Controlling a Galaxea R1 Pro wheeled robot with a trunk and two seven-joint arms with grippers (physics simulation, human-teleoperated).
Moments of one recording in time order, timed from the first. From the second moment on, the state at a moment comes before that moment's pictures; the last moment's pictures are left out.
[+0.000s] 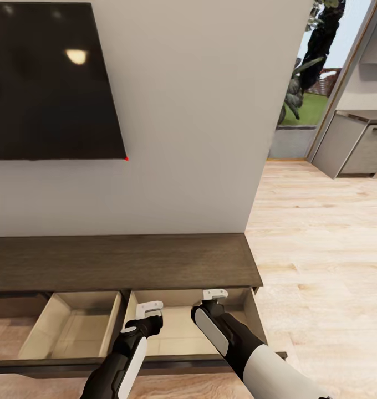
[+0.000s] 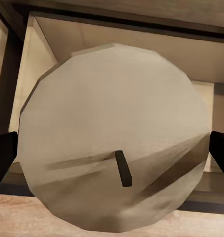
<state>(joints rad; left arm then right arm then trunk) -0.33 -0.17 -0.12 -1.06 0.18 0.50 0.31 -0.67 0.17 0.65 -0.73 -0.75 0.59 -0.71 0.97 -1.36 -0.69</state>
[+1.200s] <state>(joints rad) -0.33 -0.17 -0.18 -1.06 0.18 0.51 0.31 -0.67 0.17 0.65 -0.73 -0.85 0.62 -0.62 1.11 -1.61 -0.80</state>
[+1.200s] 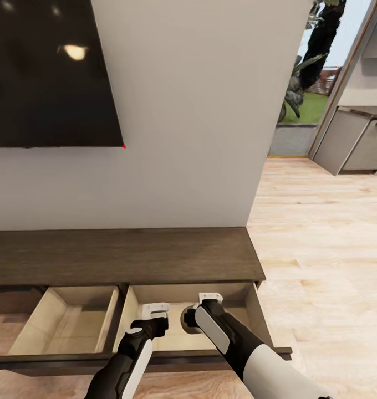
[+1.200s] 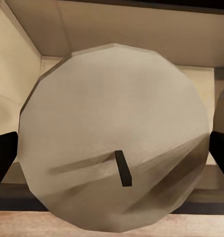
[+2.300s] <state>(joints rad) -0.33 -0.17 -0.18 -1.11 0.18 0.58 0.32 -0.67 0.17 0.71 -0.73 -0.84 0.56 -0.67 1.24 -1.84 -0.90</state>
